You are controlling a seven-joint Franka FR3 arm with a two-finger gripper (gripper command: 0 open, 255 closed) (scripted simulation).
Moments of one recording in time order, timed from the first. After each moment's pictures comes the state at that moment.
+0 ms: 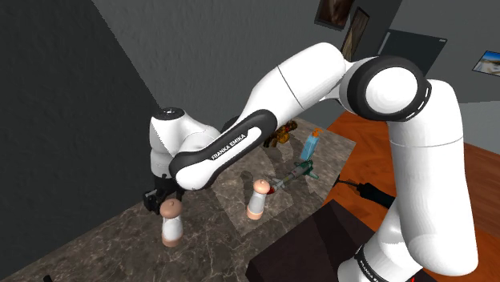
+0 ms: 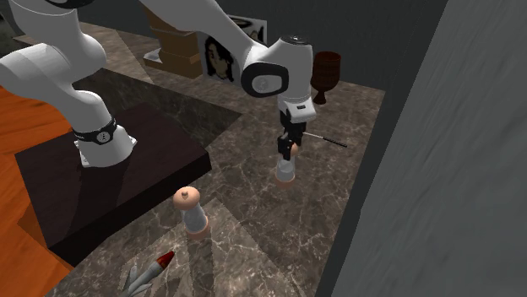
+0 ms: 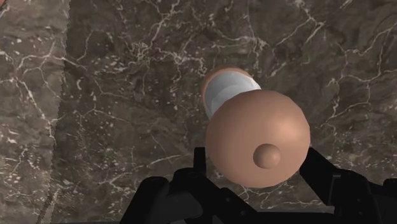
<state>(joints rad) 0.34 0.56 0.35 -1.87 -0.32 2.44 0.67</state>
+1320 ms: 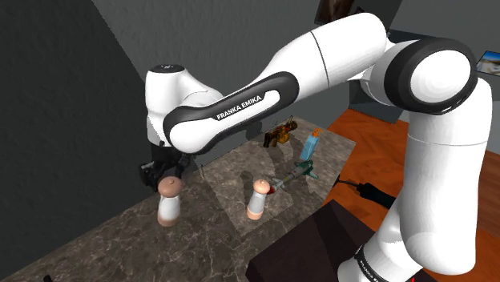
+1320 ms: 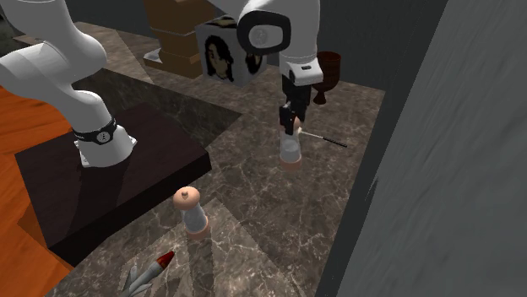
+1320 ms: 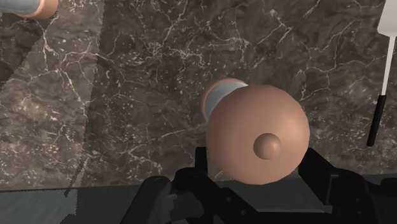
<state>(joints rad) 0.30 0.40 0.41 -1.83 -0.23 2.25 0.61</state>
